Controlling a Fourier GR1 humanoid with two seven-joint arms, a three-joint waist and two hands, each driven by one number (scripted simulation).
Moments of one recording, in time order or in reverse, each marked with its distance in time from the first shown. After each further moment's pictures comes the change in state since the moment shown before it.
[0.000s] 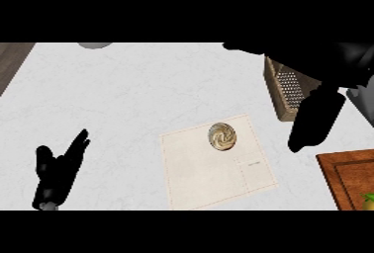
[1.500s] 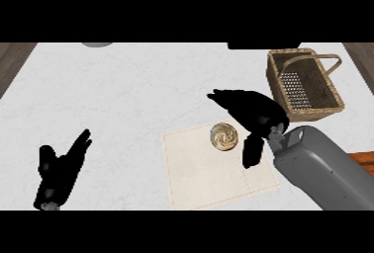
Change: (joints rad) left arm 0.013 -0.047 0.044 -0.028 -0.071 -0.035 0.044; right arm 0.356 0.244 0.152 0.124 0.571 -0.204 -0.282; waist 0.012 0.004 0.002
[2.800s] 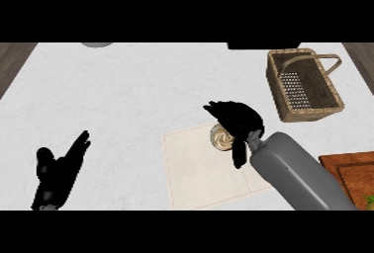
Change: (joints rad) left arm 0.025 -0.037 0.051 -0.020 -0.050 -0.046 0.013; right arm 0.051 0.156 0.007 0.267 0.263 -0.047 -0.151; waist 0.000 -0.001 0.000
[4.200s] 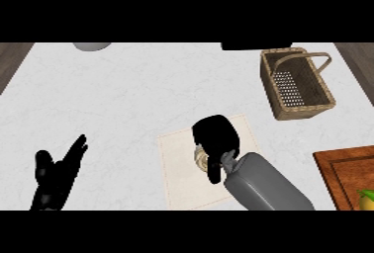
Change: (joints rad) left arm 0.031 -0.036 0.046 -0.014 -0.049 -0.018 0.030; right arm 0.088 0.176 0.026 -0.087 0.245 -0.036 0.149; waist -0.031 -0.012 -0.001
